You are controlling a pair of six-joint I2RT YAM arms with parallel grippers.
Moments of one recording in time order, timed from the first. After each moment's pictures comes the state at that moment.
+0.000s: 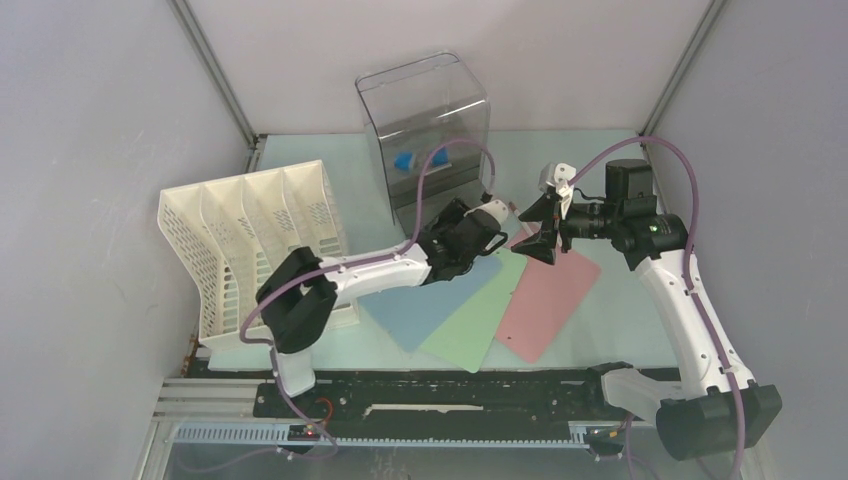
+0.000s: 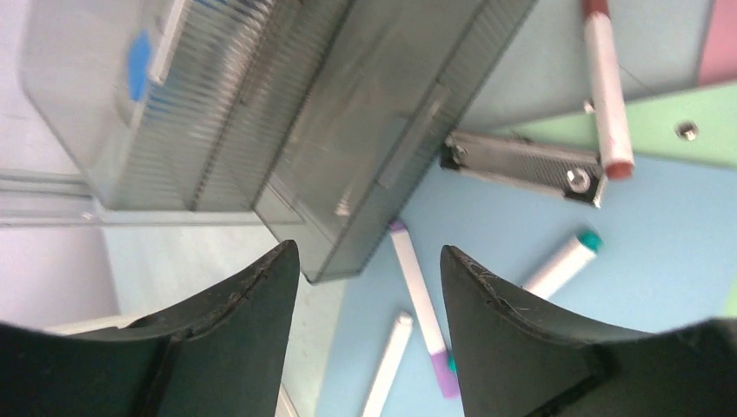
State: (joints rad) left arm -0.99 1.85 1.36 -0.21 -0.77 0.17; right arm 0.15 1.11 1.19 -0.74 -1.02 -0.63
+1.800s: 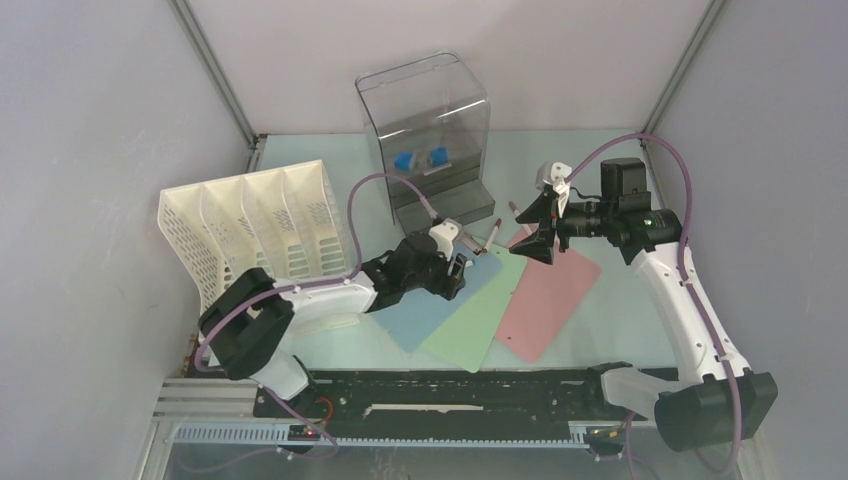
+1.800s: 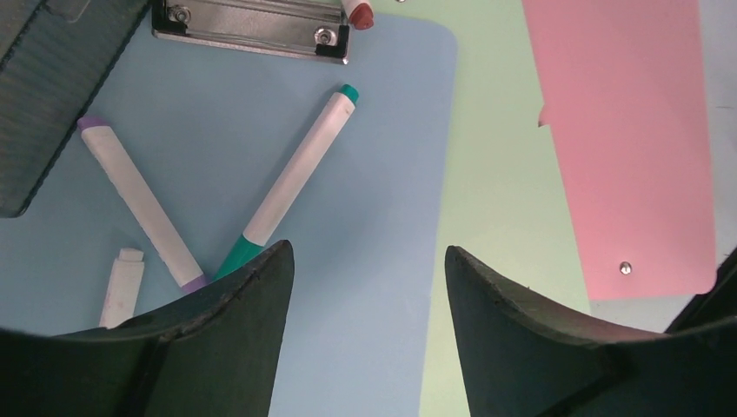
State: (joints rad) left arm -0.87 1.52 0.78 0.15 0.00 -0.26; right arm 0.15 1.15 1.19 -0.75 -1.05 -0.64
